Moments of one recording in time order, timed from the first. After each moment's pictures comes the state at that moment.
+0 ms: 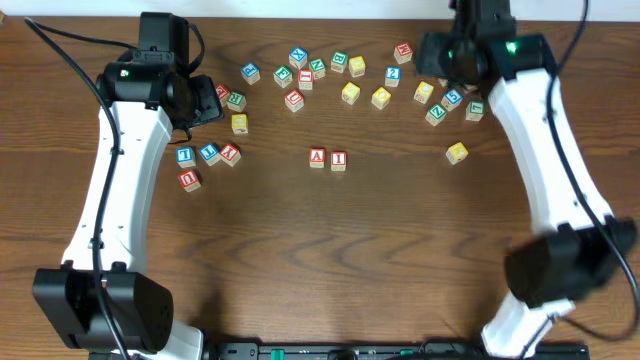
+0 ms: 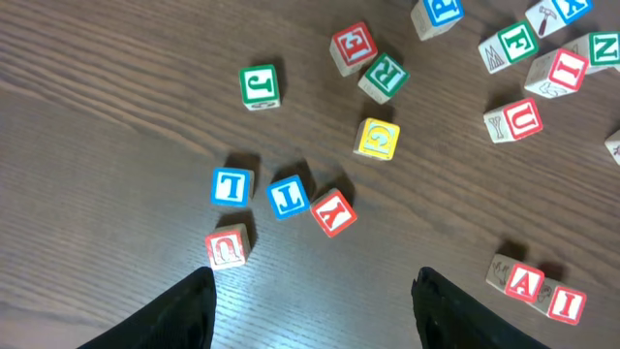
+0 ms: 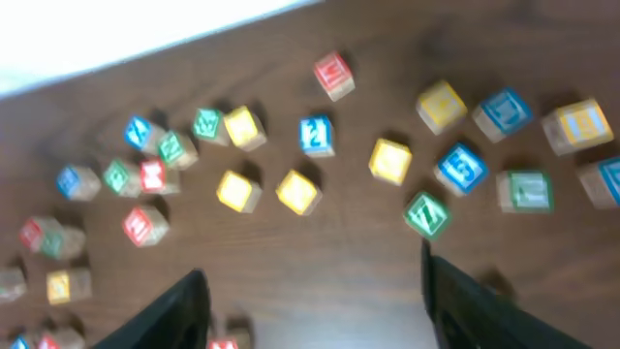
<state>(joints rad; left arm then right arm) -0.05 1.70 1.65 -1.09 -0.09 -0.35 0.20 1.94 1.98 -0.95 -0.02 0.38</state>
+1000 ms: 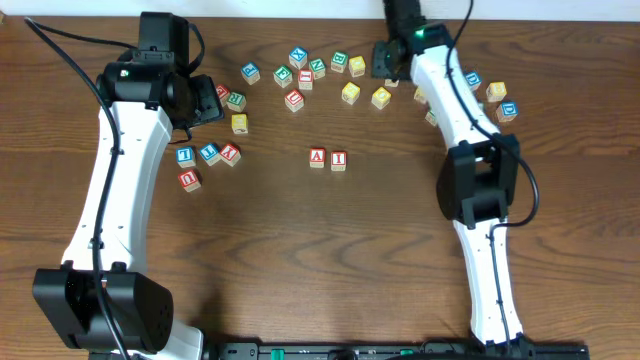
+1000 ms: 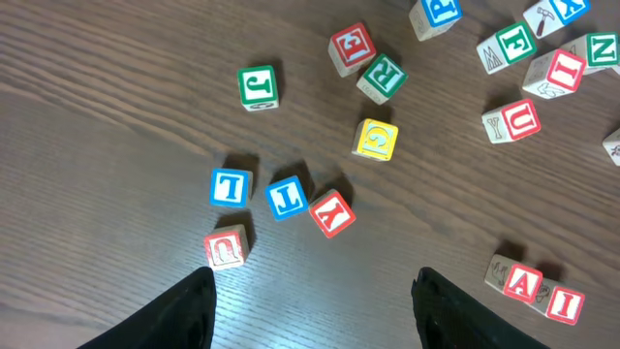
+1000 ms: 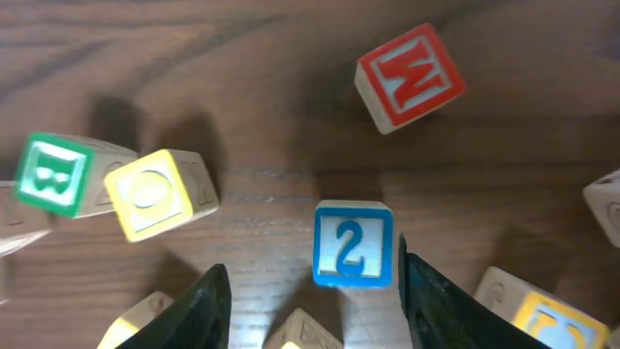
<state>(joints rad) -0.05 1.70 1.65 -1.09 -0.08 -0.35 0.27 2.60 2.44 -0.92 0.10 0.33</state>
